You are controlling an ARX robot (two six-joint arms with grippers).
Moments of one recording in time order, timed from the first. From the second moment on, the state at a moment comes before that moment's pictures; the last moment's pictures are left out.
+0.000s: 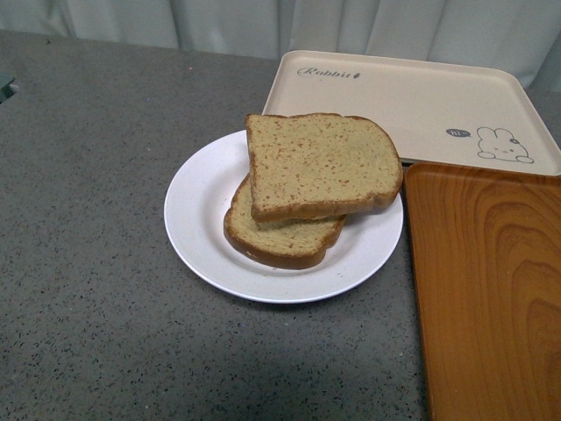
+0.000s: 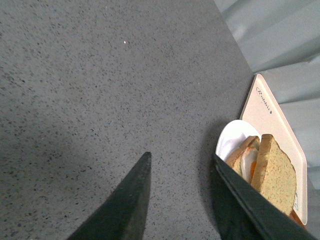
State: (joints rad) left arm -0.01 0.44 0.10 -0.09 -0.06 -0.81; right arm 0.00 0.00 0.01 0.00 0.00 0.00
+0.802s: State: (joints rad) left arm -0.16 1.42 0.24 0.66 -0.02 -0.90; right arm 0.00 0.00 0.01 0.00 0.00 0.00
